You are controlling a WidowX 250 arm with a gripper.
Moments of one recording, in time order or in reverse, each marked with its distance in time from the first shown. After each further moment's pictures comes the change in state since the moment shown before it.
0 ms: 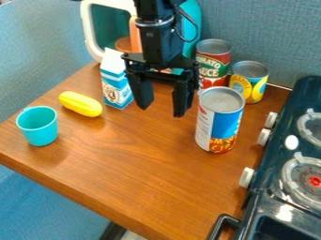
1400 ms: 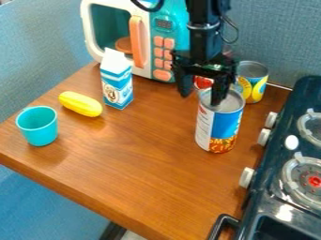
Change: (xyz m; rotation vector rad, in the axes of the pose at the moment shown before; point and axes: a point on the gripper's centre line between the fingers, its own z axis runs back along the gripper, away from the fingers) arm 0.082 -0.018 -0.035 0.026 0.020 -0.092
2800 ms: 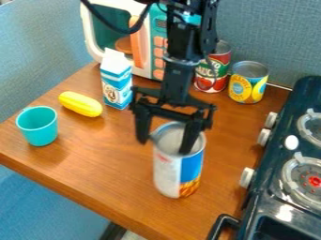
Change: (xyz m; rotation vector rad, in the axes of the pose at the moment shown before) arm -0.113 -0.004 -0.005 0.171 0.286 0.367
